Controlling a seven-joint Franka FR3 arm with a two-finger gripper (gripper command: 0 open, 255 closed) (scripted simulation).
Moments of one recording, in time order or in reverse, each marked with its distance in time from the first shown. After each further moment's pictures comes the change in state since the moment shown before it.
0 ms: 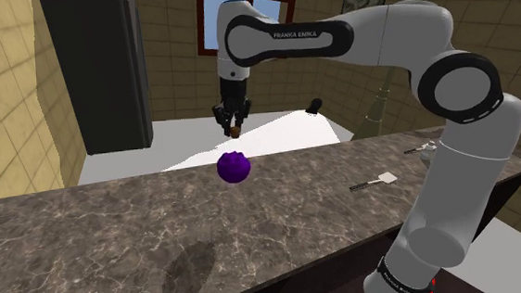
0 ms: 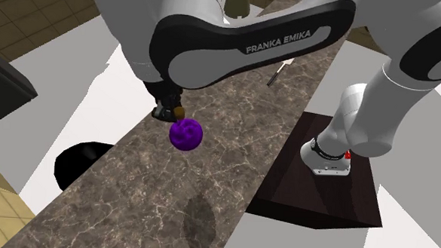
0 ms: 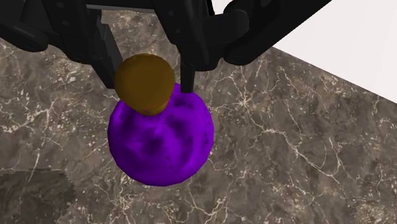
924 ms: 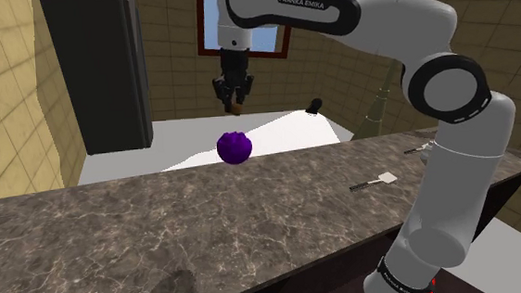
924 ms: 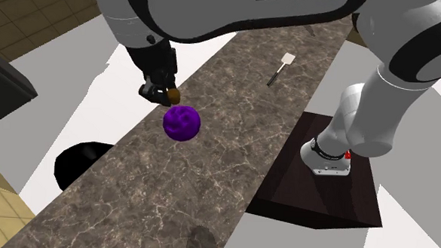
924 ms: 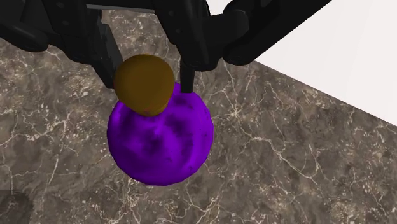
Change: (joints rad) arm 0.010 0.050 0.004 0.258 -0.013 -0.210 0.003
